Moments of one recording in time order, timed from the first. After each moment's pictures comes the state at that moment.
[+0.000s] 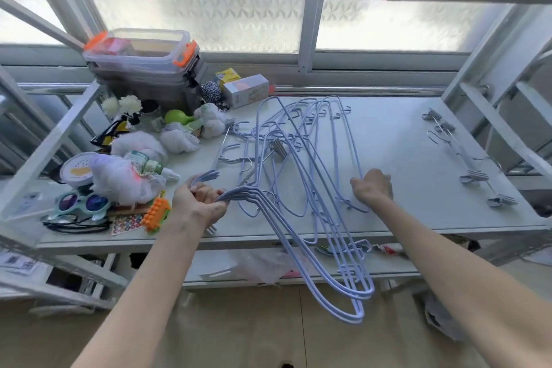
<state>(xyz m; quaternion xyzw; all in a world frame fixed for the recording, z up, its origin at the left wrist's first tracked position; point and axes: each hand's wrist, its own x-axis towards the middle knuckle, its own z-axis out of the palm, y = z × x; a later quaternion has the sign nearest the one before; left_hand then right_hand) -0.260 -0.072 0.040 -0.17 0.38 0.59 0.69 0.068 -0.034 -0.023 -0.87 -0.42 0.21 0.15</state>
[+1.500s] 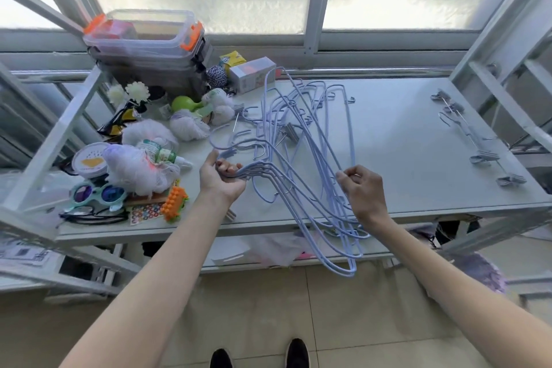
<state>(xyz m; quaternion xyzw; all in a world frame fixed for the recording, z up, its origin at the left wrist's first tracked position) -0.270 -0.033 0.000 -0.13 0.36 0.59 0.71 -0.011 -0.104 -0.011 -0.67 -0.45 0.34 0.47</state>
